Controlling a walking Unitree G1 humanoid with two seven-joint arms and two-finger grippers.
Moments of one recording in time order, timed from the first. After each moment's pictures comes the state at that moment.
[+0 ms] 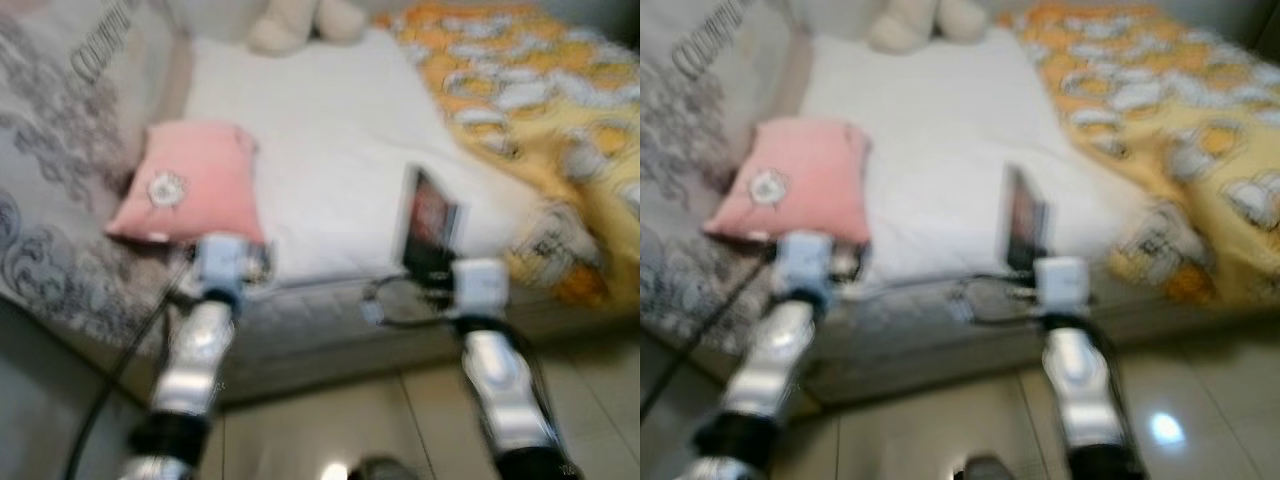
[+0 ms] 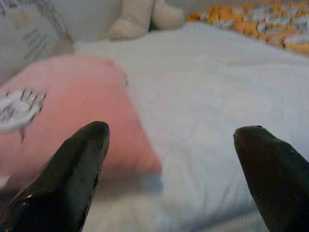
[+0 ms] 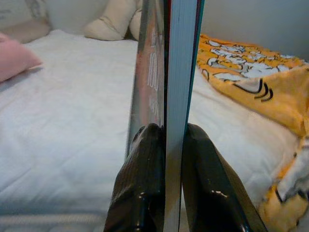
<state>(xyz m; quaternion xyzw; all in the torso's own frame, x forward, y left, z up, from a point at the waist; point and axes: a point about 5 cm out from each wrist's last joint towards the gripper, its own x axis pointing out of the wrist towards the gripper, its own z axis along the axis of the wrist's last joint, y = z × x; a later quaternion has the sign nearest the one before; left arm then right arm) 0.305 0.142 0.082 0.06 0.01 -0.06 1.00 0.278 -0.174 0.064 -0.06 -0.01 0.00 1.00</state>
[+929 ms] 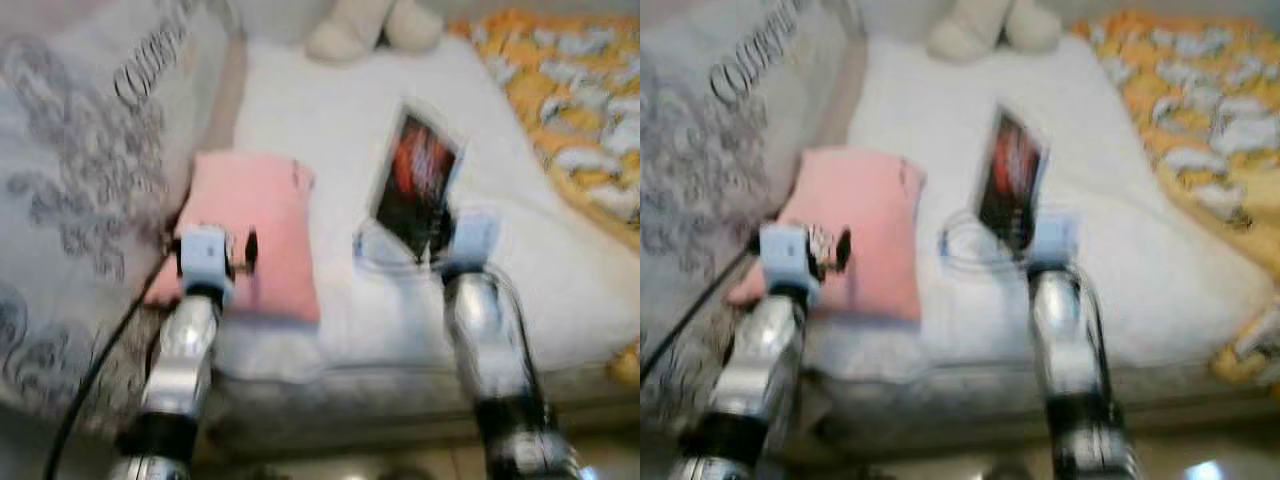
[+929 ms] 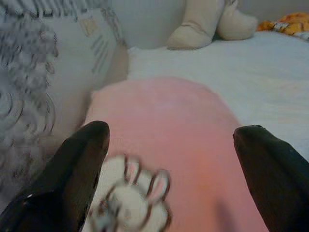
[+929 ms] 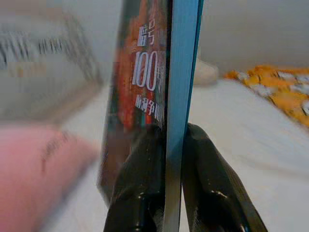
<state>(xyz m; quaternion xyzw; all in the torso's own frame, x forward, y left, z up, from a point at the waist) 0.306 0.160 0.099 0.04 -0.02 -0.02 1.00 0.334 -0.146 0.143 0.02 -0.11 0.03 0.99</state>
